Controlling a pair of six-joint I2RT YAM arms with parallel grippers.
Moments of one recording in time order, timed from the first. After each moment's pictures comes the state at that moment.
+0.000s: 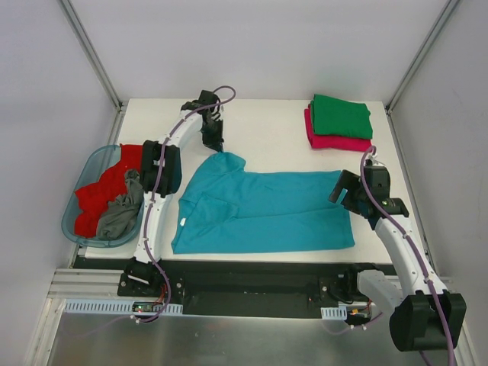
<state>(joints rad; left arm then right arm) -0.27 2.47 2.20 -0.91 0.23 -0.31 0.07 0.94 0.69 -0.62 0.06 0.44</state>
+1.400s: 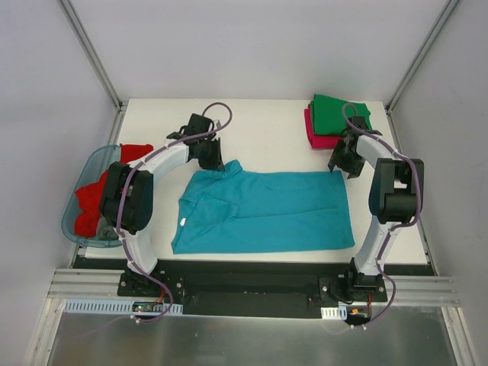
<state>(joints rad) -0.35 1.83 1.33 -0.49 0.28 -0.40 0.01 1.93 1.39 -0.68 0.13 0.39</state>
